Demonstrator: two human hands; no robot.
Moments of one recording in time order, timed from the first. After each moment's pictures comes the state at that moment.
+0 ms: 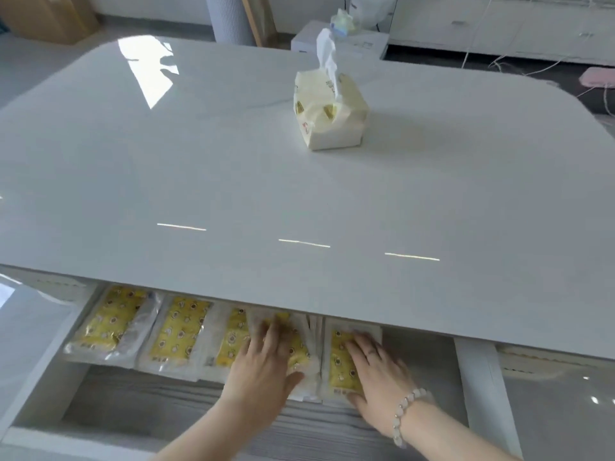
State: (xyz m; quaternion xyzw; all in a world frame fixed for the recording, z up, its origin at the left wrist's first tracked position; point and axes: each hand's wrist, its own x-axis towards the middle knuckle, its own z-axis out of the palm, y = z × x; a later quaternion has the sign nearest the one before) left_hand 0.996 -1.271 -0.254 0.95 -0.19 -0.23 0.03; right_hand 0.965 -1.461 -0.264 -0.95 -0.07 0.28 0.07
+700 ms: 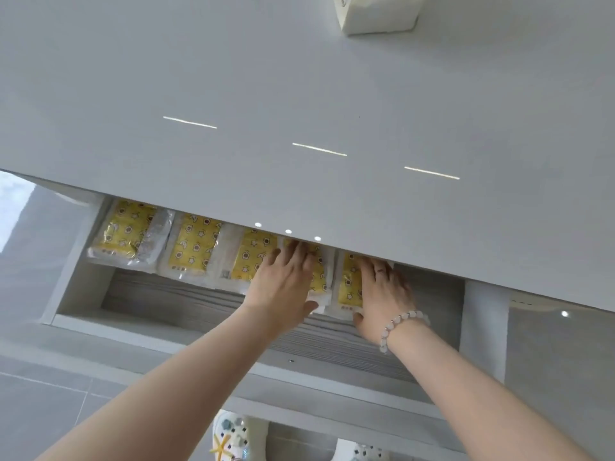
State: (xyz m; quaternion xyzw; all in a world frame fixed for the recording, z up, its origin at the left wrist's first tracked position) left_hand 1.007 -1.278 -0.254 0.94 -0.25 -0.22 -0.01; right_hand 0.980 -1.443 -0.256 -0.95 -0.01 0.32 0.05
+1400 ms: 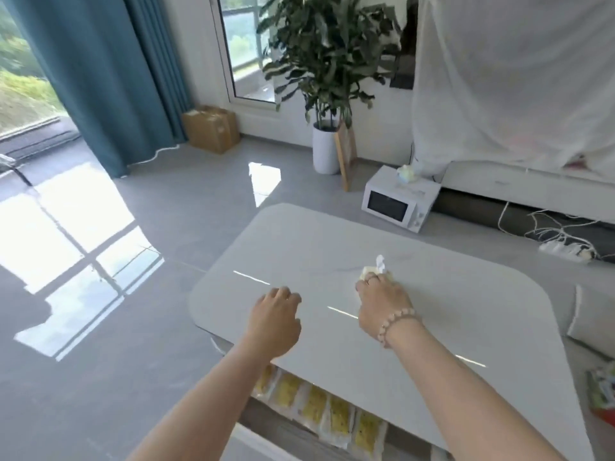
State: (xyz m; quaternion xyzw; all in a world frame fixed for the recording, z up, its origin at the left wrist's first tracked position) left_hand 1.045 -1.182 0.221 0.99 -0.08 -0.07 0.07; right_hand 1.075 -1.365 0.256 -0.98 -0.15 0.10 -0.05
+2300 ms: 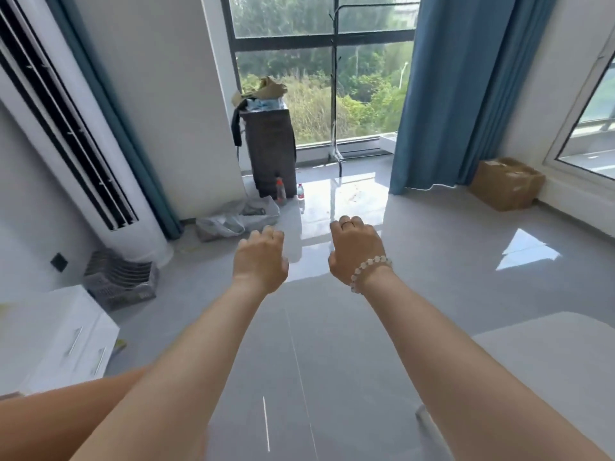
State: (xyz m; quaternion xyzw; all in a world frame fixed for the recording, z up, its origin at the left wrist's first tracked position) left_hand 0.775 -0.730 0.394 0.89 0.45 0.05 -0.11; right_hand 0.911 -0.819 0.412 -0.79 -0.59 -0.14 0.03
